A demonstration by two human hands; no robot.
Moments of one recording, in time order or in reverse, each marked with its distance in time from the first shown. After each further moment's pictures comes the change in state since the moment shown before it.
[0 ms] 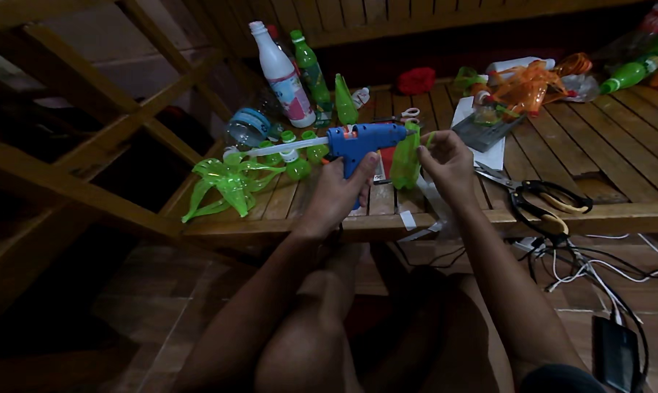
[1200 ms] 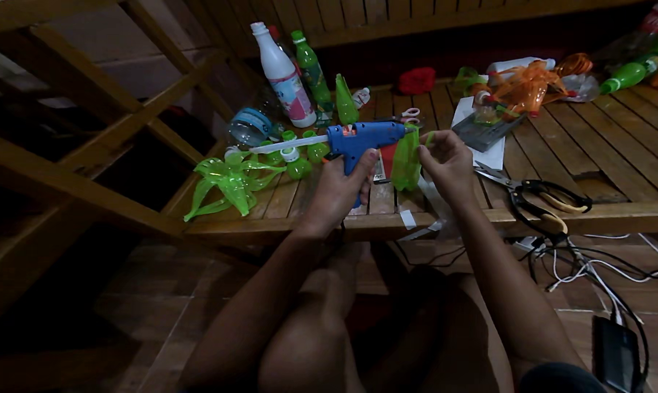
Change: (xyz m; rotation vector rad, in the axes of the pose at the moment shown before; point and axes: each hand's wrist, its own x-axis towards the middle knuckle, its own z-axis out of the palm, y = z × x) left_hand -0.001 0.002 0.002 0.006 0.016 -0.033; right_hand 0.000 0.000 0.000 0.022 -0.005 0.001
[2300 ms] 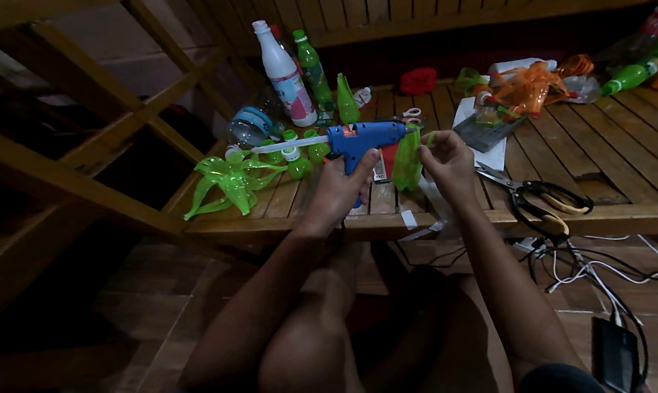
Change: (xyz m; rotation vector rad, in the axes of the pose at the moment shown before) left_hand 0.000 -0.001 -0.001 -0.012 0.008 -0.024; right_hand 0.000 0.000 0.001 -0.009 -0.008 0.006
